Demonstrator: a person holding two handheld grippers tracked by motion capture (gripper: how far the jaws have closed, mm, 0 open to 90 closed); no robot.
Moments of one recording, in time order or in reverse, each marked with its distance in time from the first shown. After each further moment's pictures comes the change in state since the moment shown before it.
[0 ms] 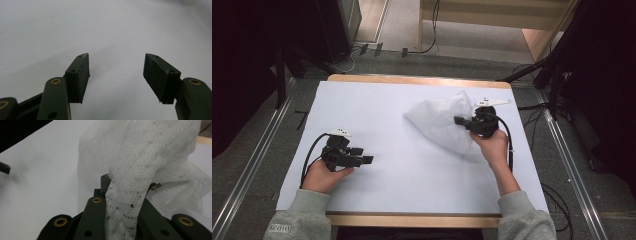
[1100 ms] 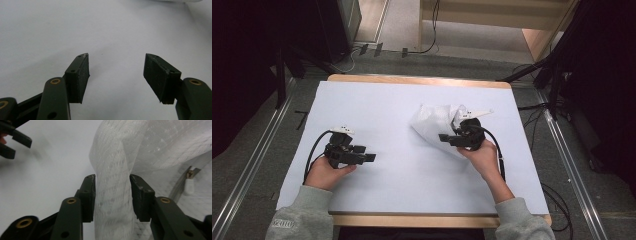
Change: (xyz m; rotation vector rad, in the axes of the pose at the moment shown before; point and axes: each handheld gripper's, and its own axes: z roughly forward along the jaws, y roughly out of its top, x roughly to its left) left arm 0.001 0.008 0.005 0.002 -0.013 0.005; right arm 0.037 -0.022 0.024 0.115 0.089 -0.047
